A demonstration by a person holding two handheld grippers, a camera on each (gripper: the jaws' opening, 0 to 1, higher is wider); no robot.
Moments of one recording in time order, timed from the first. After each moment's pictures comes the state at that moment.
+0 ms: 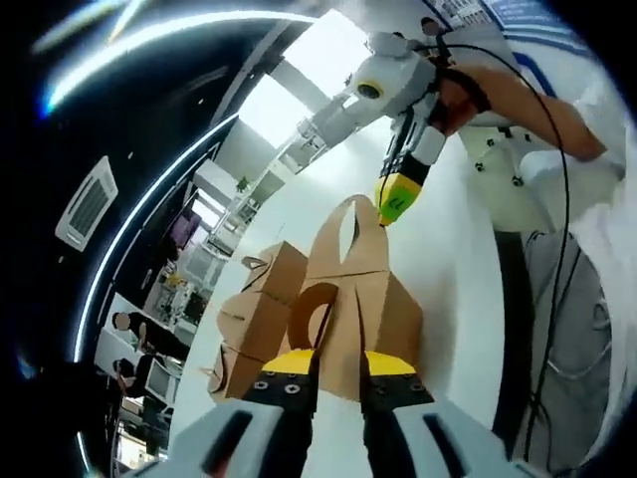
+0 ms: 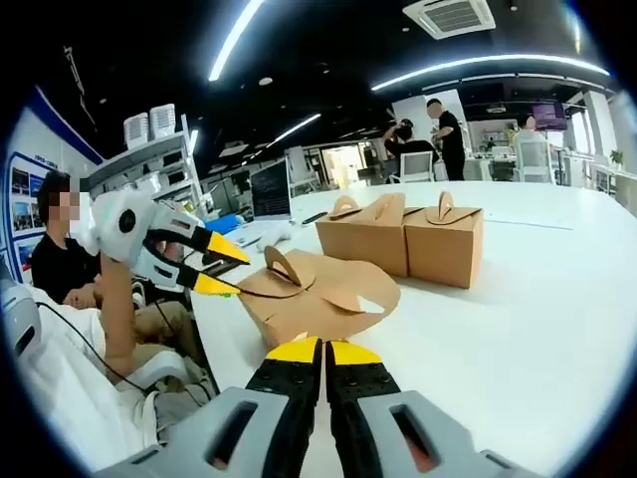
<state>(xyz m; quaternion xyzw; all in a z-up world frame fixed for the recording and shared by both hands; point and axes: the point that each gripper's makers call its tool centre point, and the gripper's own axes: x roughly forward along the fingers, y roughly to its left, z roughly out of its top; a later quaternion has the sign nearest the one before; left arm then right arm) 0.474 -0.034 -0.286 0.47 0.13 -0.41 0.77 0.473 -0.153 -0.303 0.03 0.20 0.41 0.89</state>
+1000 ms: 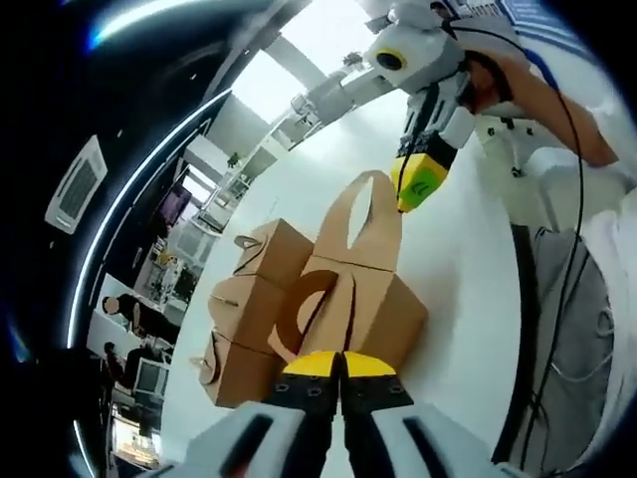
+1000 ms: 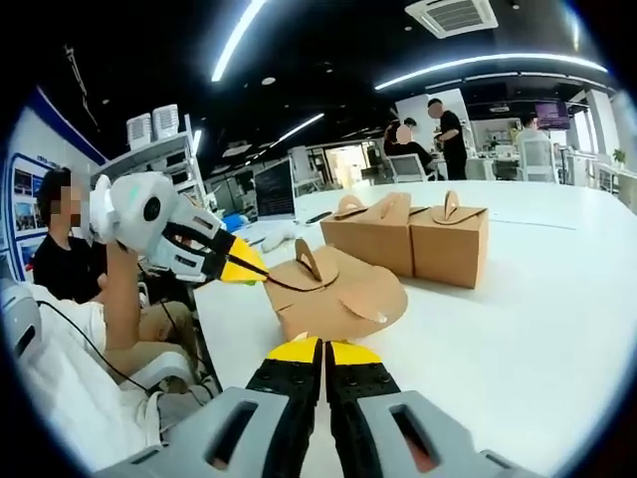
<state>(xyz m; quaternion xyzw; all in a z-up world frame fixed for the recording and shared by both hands) 0.498 -0.036 -0.295 0.48 0.17 -0.38 0.77 0.471 -0.149 -0.302 0.04 0.20 0.42 0.89</state>
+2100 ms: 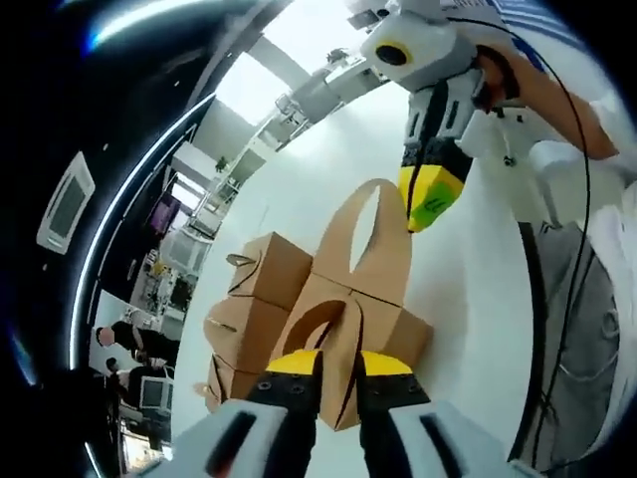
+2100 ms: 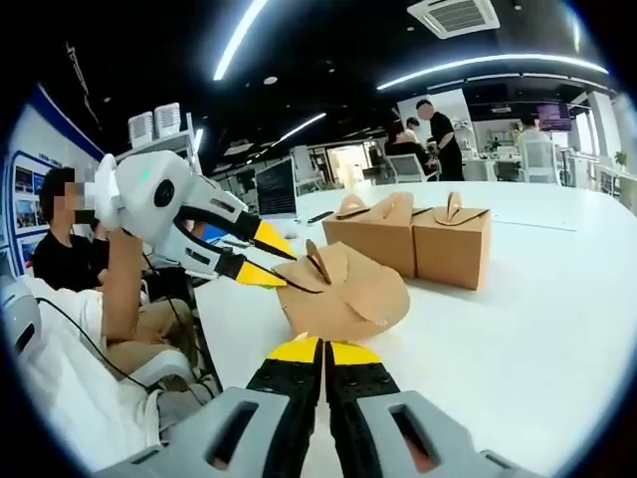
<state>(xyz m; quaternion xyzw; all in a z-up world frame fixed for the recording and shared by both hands) 0.509 -0.064 -0.295 0.51 0.18 -0.40 0.74 0.470 -0.147 -0.302 0.03 0.20 0.42 0.89</state>
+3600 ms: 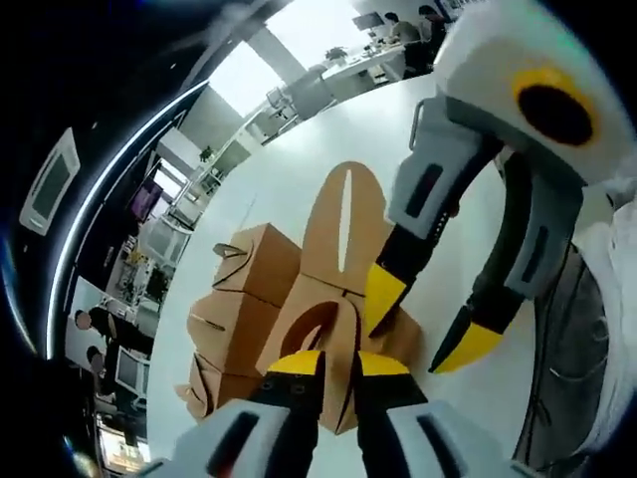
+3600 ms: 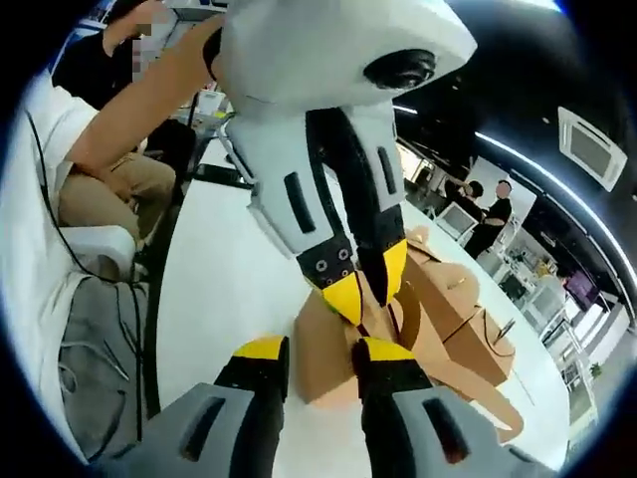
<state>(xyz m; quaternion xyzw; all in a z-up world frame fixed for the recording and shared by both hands) 0.523 -0.066 -0.298 0.48 0.21 -0.44 0.73 0.494 -0.060 -0.310 -0.32 0.12 0.44 0.83</state>
